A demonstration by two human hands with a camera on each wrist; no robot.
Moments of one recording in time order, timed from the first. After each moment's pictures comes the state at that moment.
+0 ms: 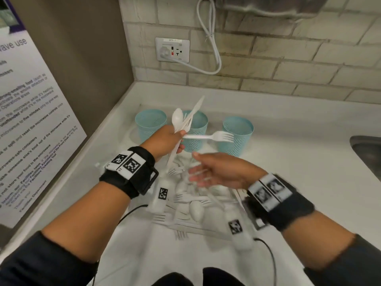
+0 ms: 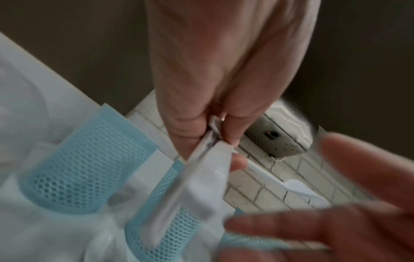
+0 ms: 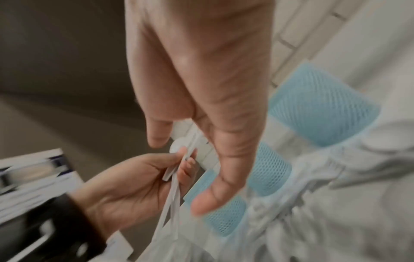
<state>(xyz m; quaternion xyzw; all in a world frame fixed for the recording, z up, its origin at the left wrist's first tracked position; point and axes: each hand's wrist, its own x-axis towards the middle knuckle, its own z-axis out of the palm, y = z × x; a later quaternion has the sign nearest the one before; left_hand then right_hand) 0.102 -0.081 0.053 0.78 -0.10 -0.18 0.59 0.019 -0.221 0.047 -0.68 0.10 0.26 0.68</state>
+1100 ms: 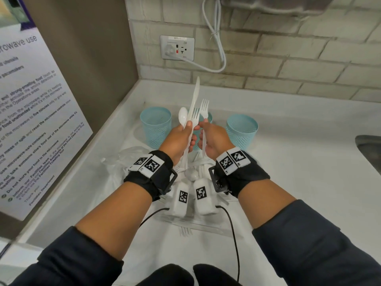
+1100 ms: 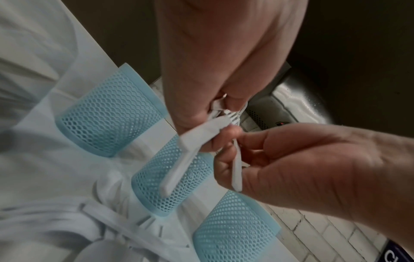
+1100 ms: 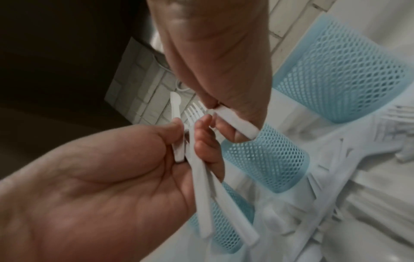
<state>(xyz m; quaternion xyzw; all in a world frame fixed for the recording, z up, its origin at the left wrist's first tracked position) 0.095 -0.102 0.039 0.69 -0.04 -0.18 0.70 0.098 -0.202 0.034 -0.60 0.25 -0.02 0.76</state>
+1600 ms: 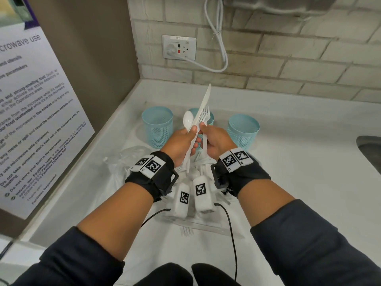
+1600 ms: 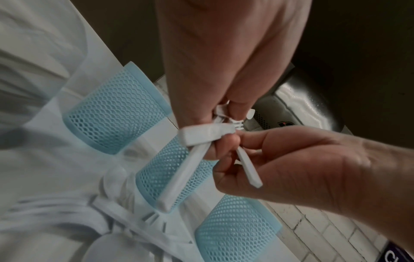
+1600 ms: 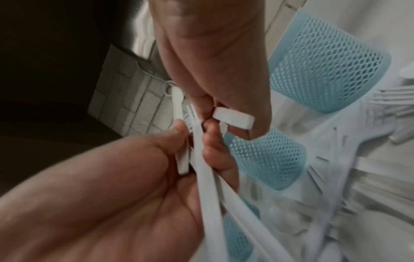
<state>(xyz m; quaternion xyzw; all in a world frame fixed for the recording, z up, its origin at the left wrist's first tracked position) 0.096 -0.099 0.031 0.67 -0.04 -0.22 0.71 0.106 -0.207 0.020 -0.56 0.24 0.01 0.79</state>
